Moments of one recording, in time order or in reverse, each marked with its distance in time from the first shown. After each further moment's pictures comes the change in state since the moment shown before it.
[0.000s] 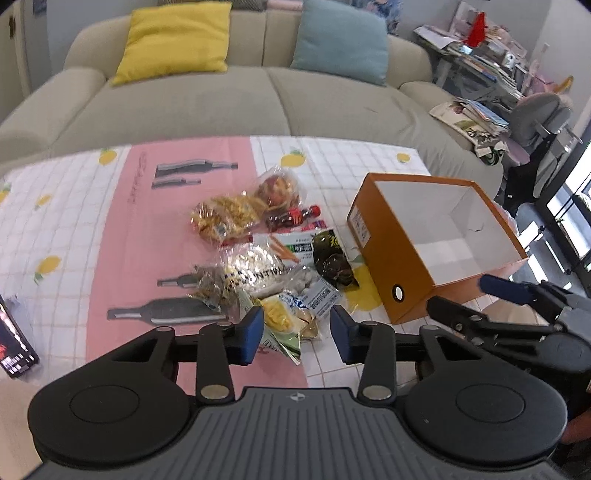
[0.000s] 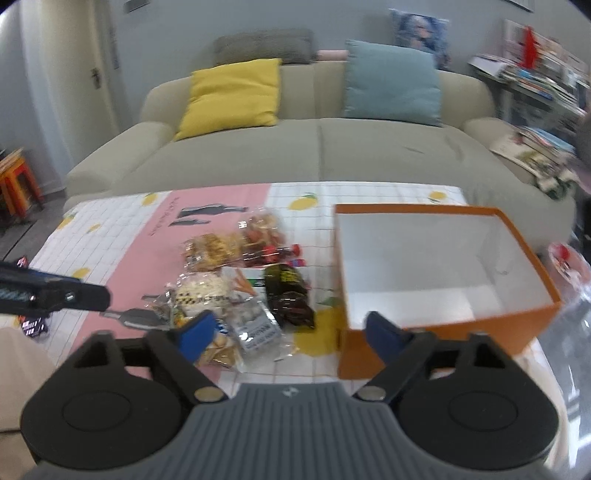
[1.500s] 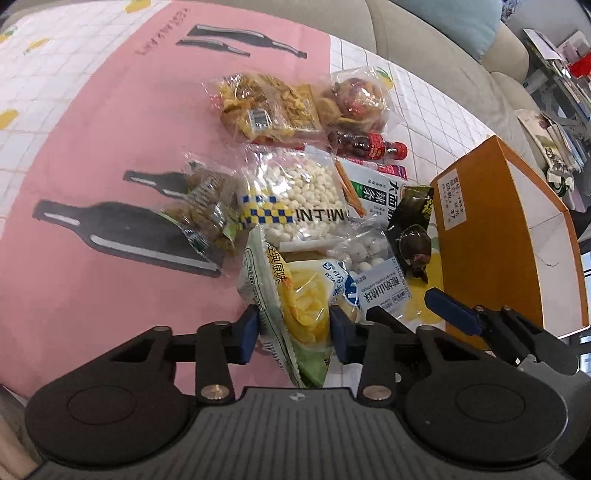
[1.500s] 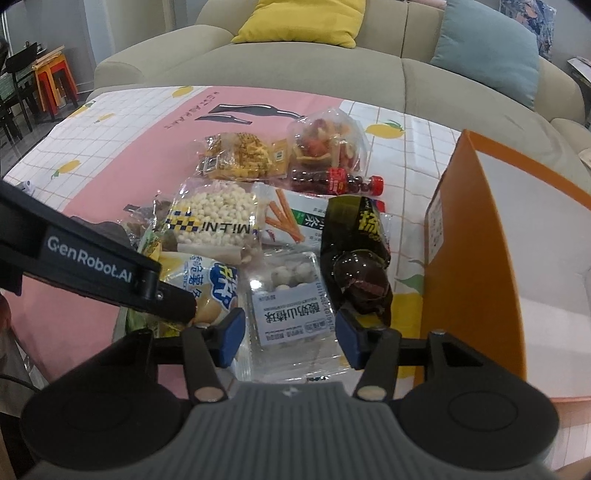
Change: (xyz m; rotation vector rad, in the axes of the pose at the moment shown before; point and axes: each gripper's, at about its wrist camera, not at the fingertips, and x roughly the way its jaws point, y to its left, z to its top) left arm 0.144 0.053 -0.012 -0.334 0.219 0.012; right arm 0.162 0.033 -0.024 -0.207 0.211 0.081
